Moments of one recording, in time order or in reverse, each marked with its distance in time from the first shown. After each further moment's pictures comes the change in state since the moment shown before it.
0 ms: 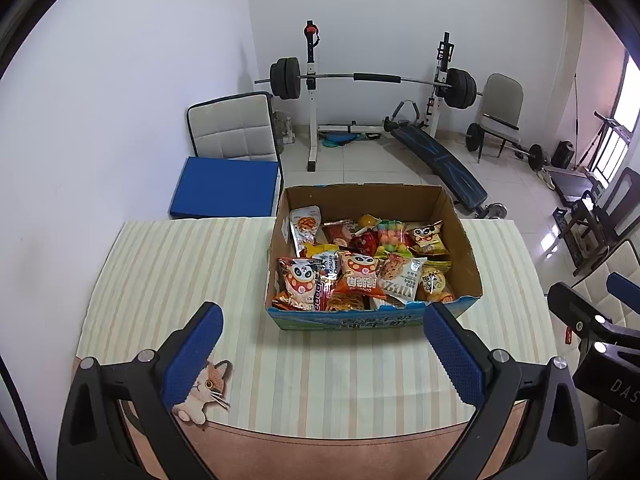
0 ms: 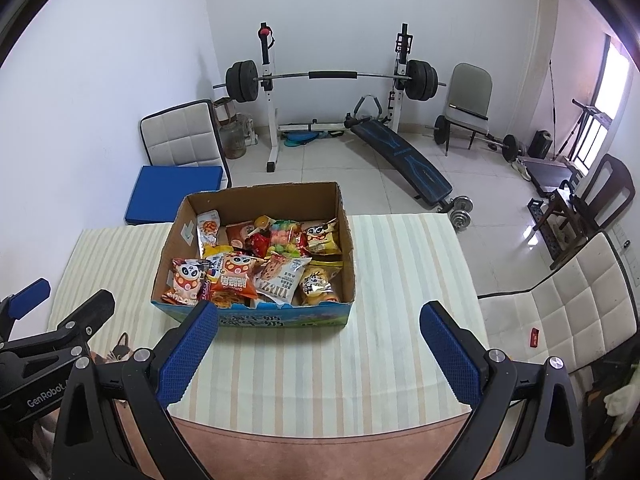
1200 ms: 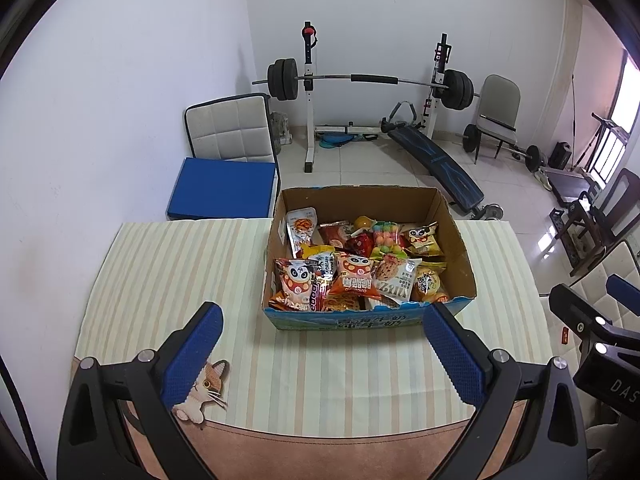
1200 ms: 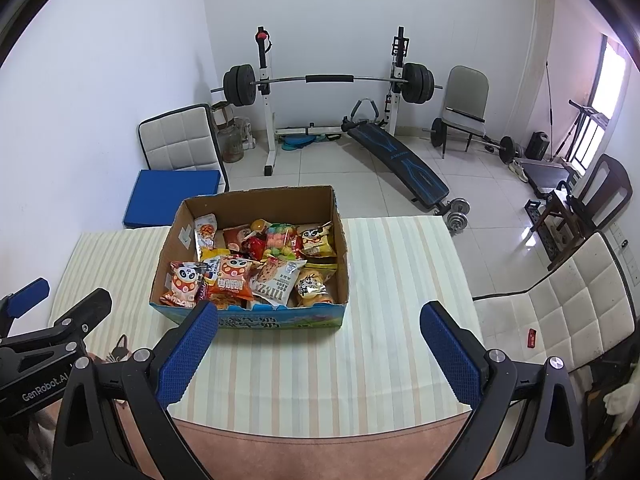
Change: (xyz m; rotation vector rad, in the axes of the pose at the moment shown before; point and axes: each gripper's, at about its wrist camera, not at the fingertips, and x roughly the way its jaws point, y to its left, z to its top) left arm -0.012 -0.001 0.009 0.013 0.000 -0.015; right arm -0.007 -0.011 0.004 -0.013 -0.009 0.003
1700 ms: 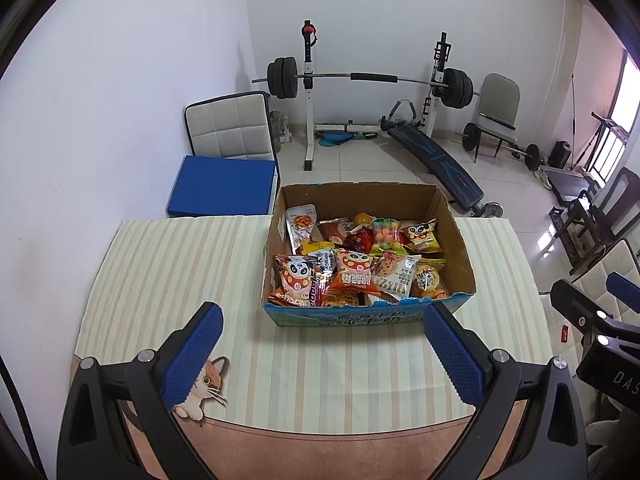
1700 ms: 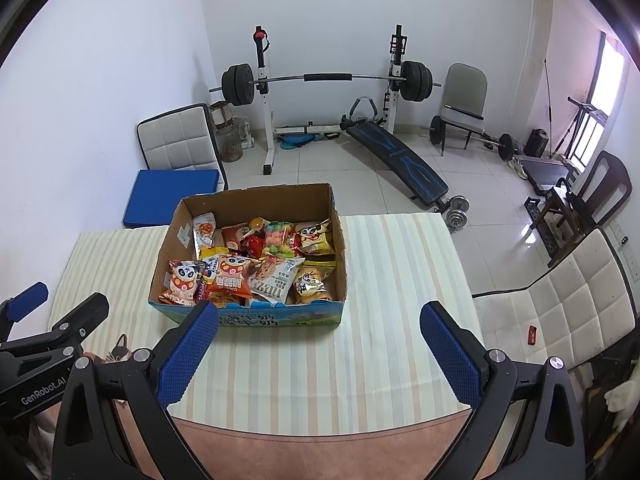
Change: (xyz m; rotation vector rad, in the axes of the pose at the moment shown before) left arm 0.005 0.001 -0.005 0.003 0.005 -0.003; right arm 0.000 -0.001 -0.002 0.003 0.005 -0.002
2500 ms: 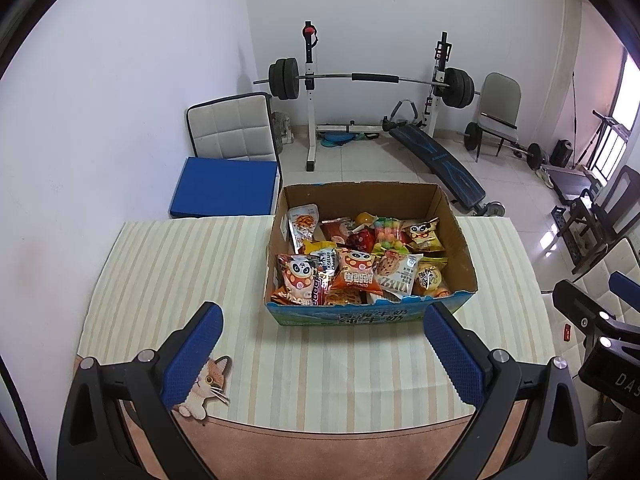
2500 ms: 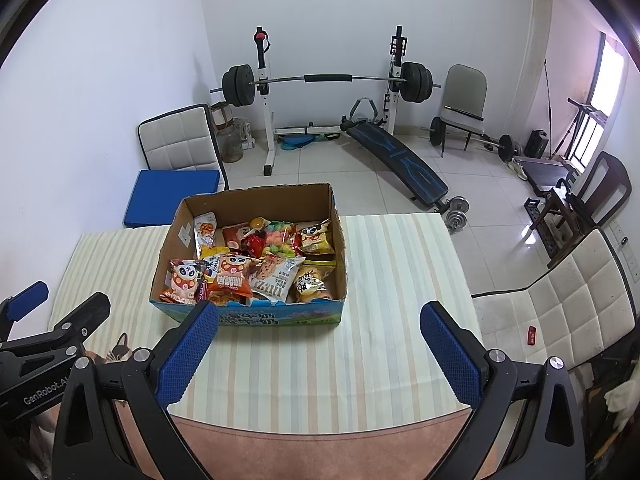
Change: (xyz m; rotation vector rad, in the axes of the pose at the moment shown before) left arm -0.001 0.001 -0.003 0.007 -0.009 0.013; right arm -0.007 0.000 0.000 0.010 -0.001 -0.003
